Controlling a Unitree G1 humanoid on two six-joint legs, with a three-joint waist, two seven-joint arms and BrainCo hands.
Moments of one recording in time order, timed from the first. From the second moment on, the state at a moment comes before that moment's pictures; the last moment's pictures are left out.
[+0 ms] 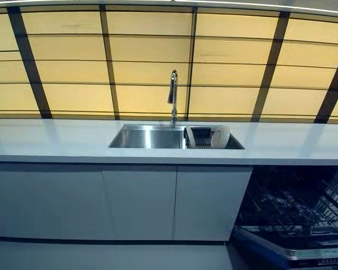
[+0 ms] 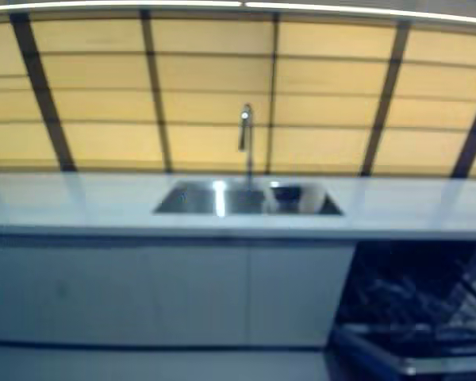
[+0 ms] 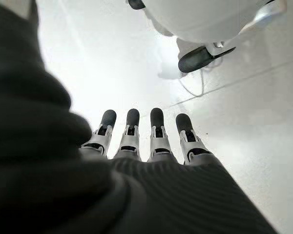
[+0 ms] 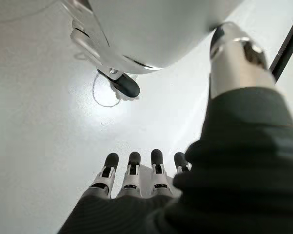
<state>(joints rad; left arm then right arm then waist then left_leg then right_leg) -0.01 0.25 -0.30 1.24 0.07 0.01 -0.10 -0.01 -0.26 0.28 1.22 -0.14 0.00 0.06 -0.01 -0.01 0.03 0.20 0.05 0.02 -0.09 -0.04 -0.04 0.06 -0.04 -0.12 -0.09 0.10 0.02</state>
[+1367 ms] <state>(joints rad) 0.08 0.26 -0.29 1.16 0.06 0.00 -0.07 0.07 -0.43 0.16 -0.01 0.13 -0.27 -0.01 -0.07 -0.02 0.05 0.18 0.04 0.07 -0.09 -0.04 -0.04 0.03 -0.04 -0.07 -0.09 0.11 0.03</state>
